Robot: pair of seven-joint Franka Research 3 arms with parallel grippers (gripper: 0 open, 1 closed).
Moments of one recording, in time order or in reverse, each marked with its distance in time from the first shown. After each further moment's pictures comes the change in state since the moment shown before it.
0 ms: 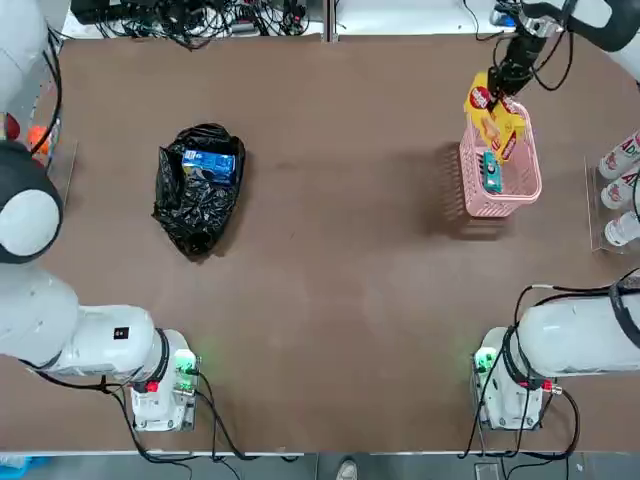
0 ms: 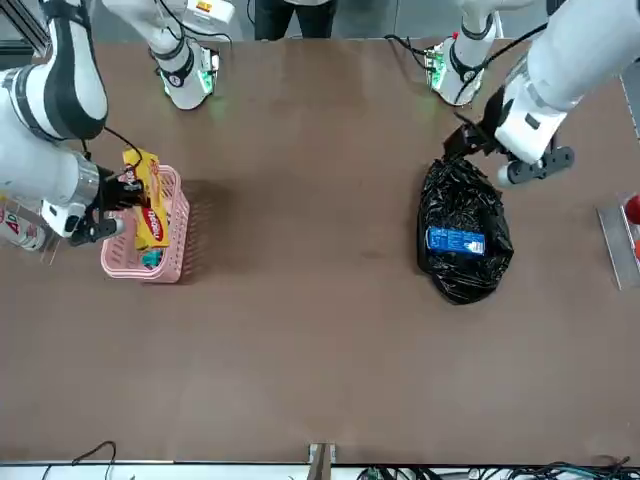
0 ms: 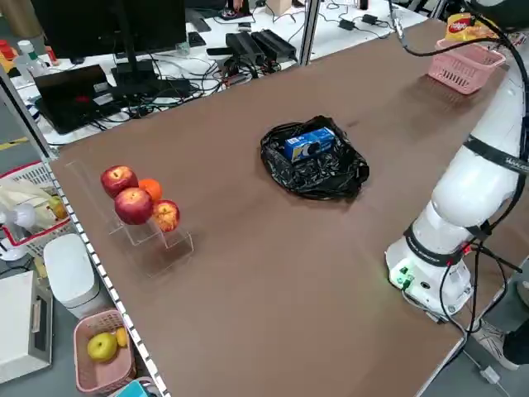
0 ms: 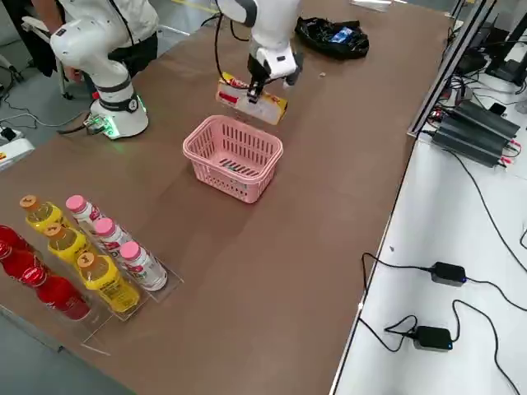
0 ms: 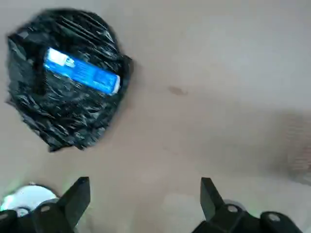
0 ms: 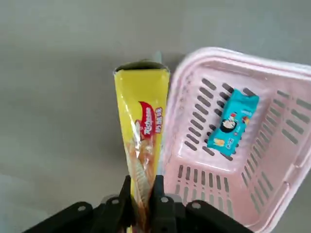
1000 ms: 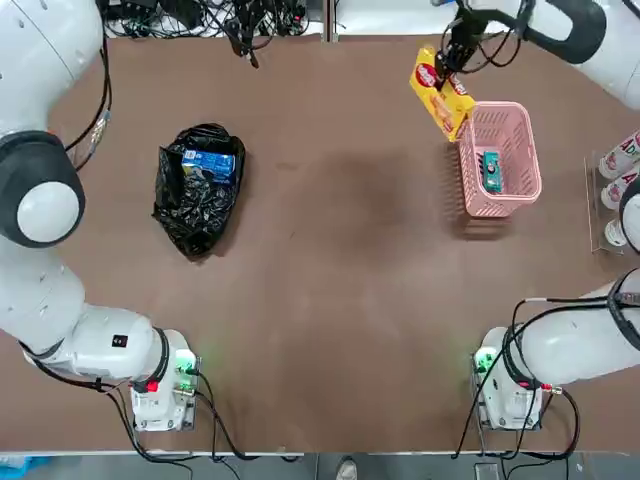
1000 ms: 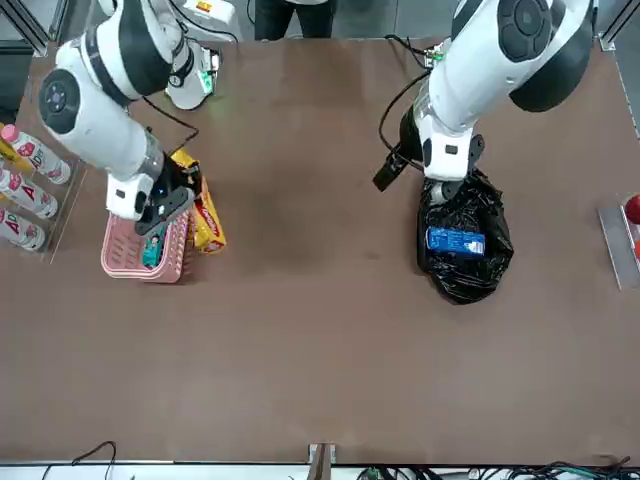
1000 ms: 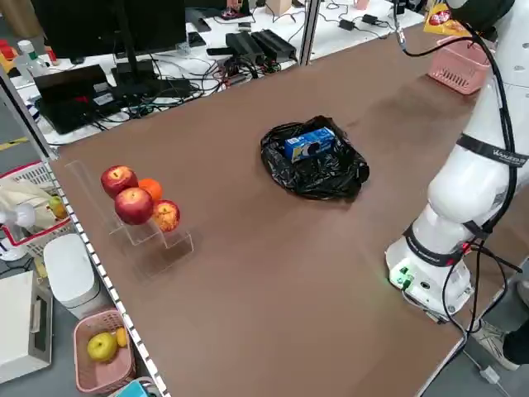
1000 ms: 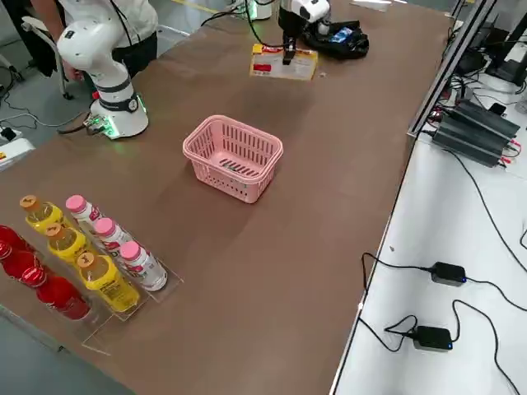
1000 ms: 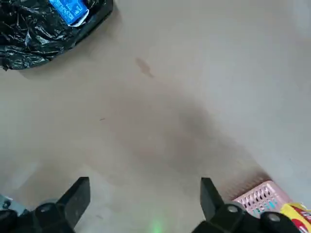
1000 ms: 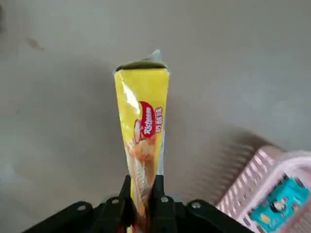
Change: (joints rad) left arm -0.120 0.128 -0.068 0.057 0.017 0.149 -0.680; right arm 0.293 0.001 0.008 0.078 0.029 0.164 -0.032
